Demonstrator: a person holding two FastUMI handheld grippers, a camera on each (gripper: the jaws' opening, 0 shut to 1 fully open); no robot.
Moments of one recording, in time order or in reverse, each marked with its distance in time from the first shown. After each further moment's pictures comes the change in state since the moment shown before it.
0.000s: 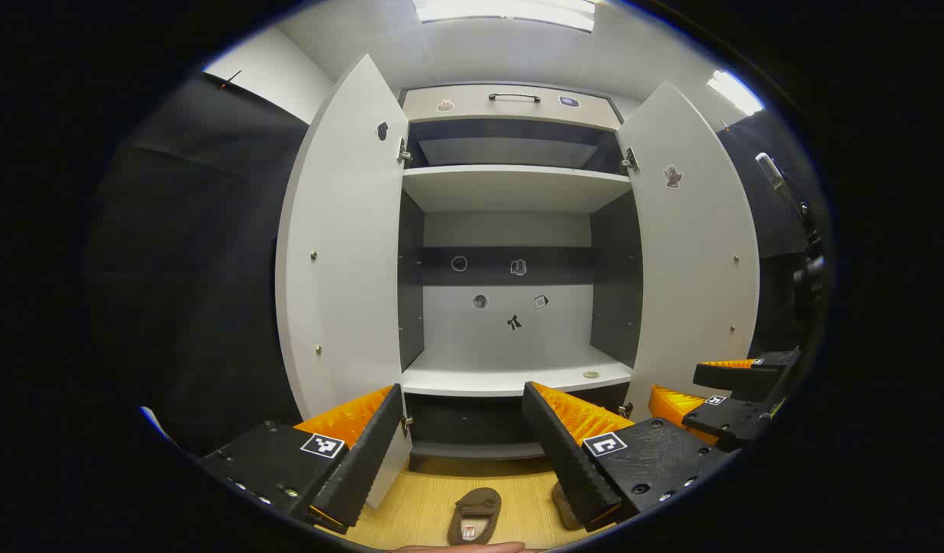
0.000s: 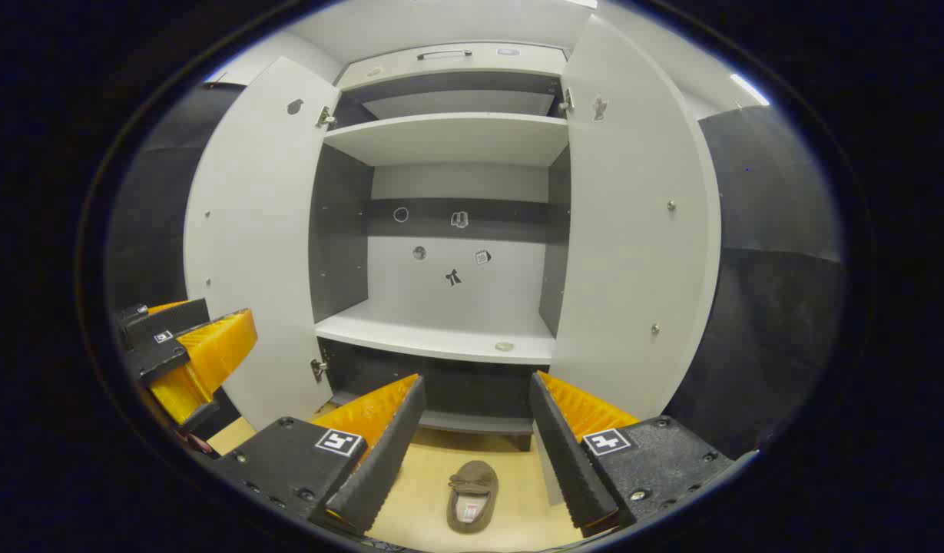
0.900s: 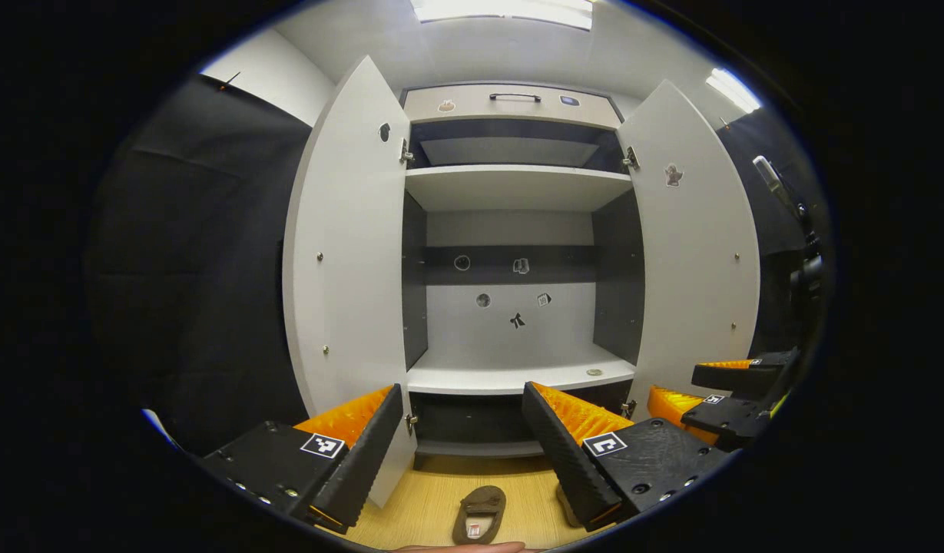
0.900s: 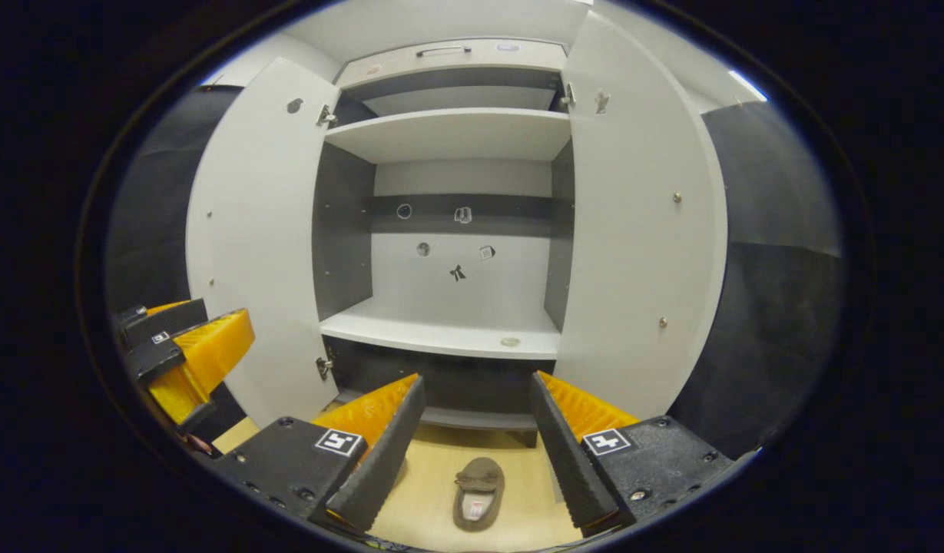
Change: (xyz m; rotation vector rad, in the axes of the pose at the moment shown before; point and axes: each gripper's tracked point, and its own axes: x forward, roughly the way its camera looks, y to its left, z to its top) left arm -0.006 0.007 0.000 0.008 0.006 0.017; right arm -0.001 0.005 -0.004 0.013 0.017 0.019
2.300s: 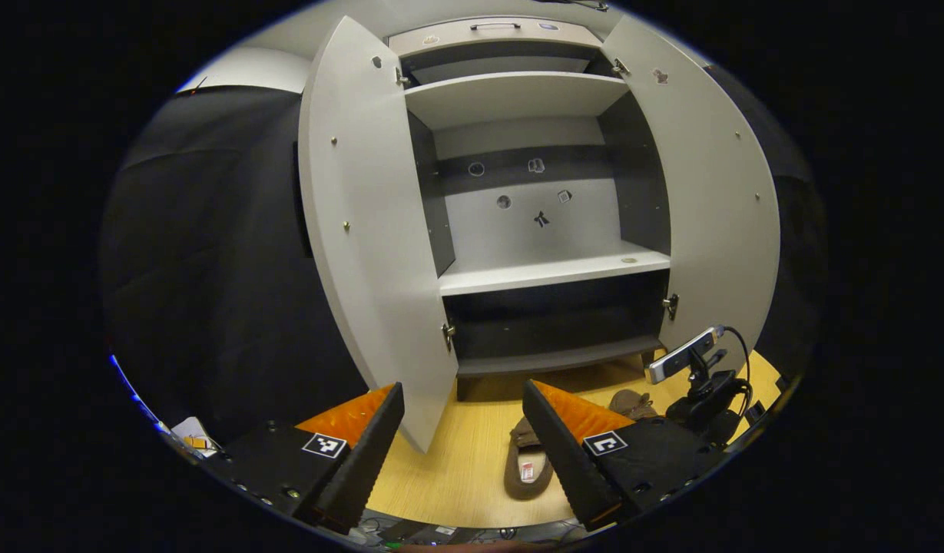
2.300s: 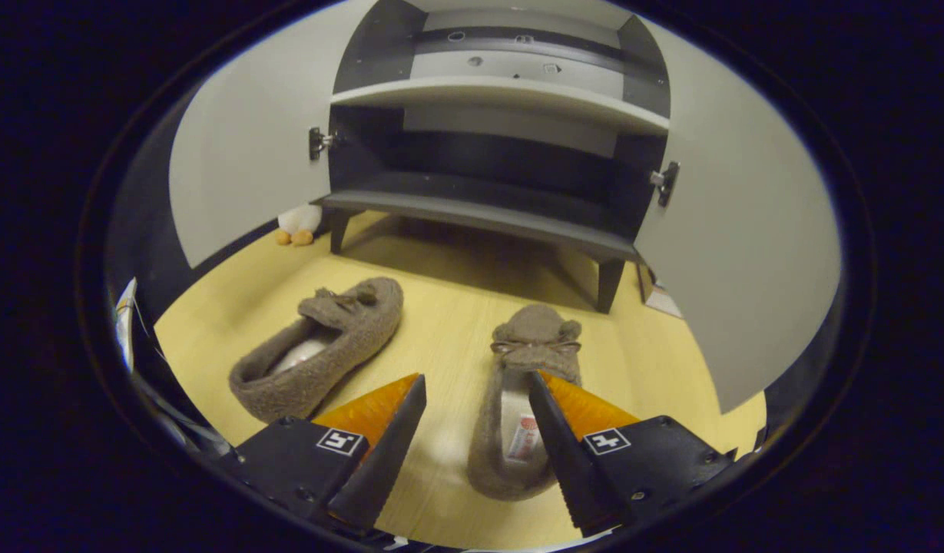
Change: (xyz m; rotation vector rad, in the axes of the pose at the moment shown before) left arm -0.035 0.037 -0.127 0.142 0.320 0.086; right arm 0.097 0.027 -0.350 -0.115 0.505 0.083
